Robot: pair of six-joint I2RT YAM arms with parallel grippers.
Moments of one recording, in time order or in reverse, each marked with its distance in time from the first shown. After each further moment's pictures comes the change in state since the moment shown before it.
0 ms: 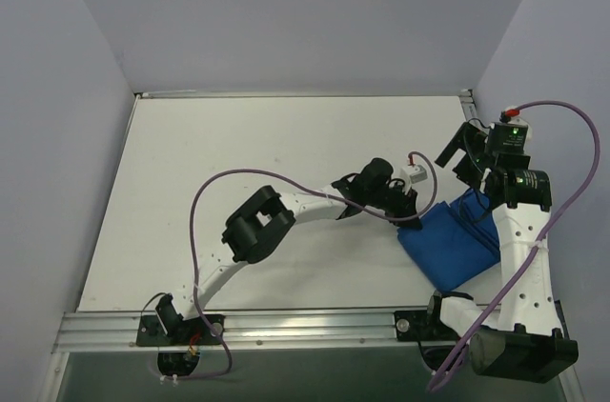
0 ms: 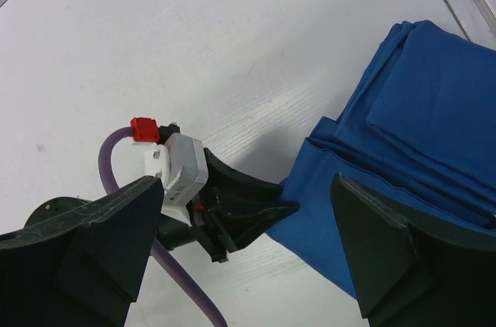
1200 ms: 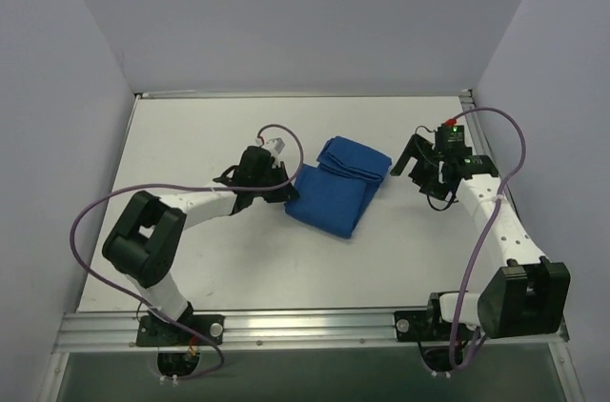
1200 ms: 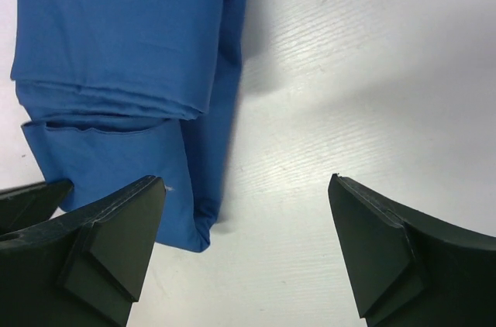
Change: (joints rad) left arm 0.459 -0.735 -0.893 -0.141 -0.402 -0.182; right arm 0.208 0.215 -0.173 0.184 -0.079 0.121
